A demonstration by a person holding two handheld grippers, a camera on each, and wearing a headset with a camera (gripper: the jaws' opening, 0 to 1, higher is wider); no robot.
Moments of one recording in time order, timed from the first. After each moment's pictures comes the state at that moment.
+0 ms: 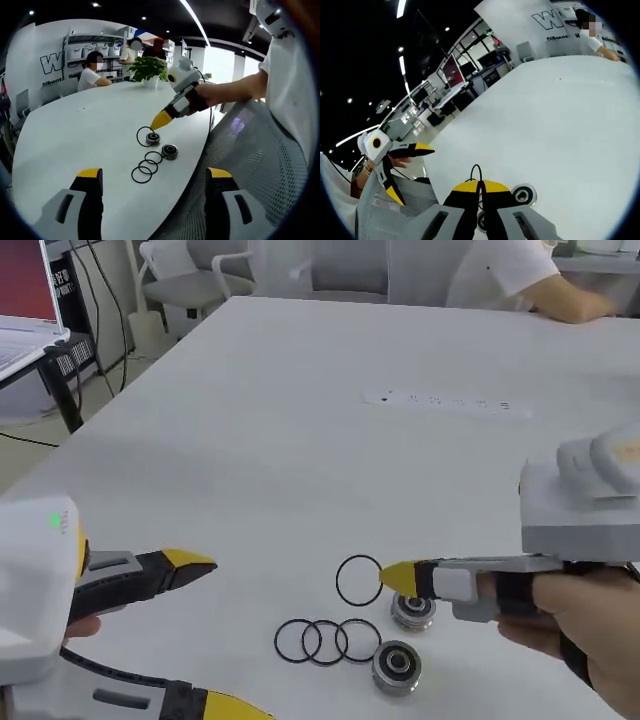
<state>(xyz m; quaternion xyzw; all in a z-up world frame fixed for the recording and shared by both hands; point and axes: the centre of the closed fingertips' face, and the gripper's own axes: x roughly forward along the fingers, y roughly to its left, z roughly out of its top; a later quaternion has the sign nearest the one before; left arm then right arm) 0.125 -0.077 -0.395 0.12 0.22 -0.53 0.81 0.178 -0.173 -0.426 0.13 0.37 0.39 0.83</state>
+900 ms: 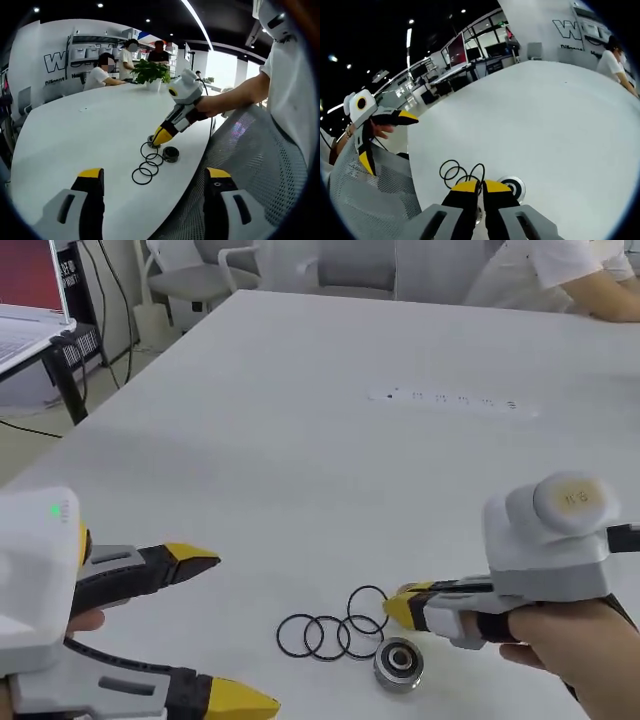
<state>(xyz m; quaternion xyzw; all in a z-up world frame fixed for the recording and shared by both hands) 0.127 -0.077 -0.394 0.10 0.22 -0.52 0.82 0.179 -0.183 -0.462 0.00 0.37 0.39 0.84</state>
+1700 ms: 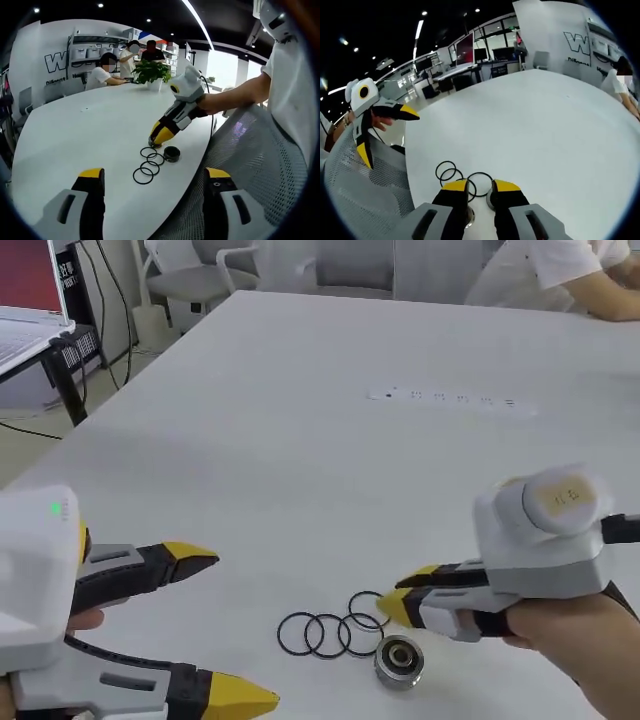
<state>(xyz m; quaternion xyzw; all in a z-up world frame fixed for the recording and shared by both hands) 0.128 -0.076 -0.394 0.10 0.22 -0.51 0.82 0.188 -0.187 -0.451 -0.04 0.35 0.40 0.85</state>
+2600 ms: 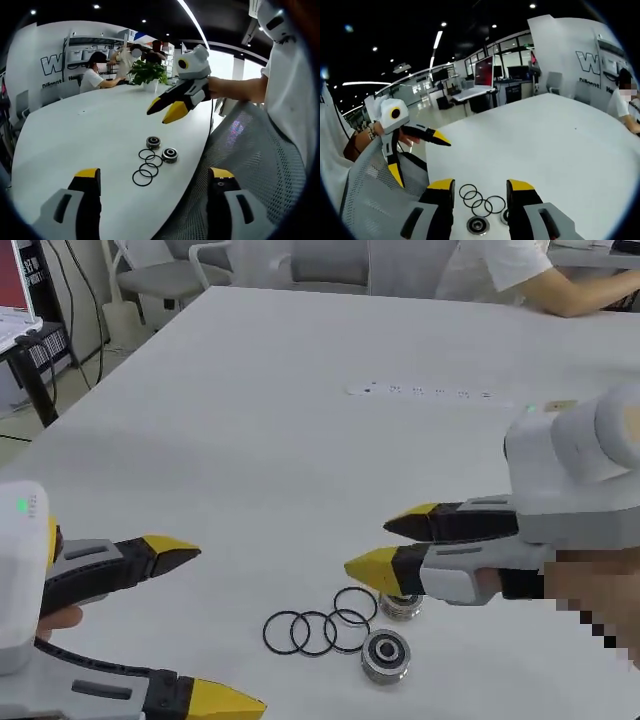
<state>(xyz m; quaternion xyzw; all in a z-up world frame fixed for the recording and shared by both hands) 0.128 -0.077 -0.389 0.11 0.21 -0.53 0.81 0.170 -0.171 -0.366 -0.05 0.26 0.46 0.85</state>
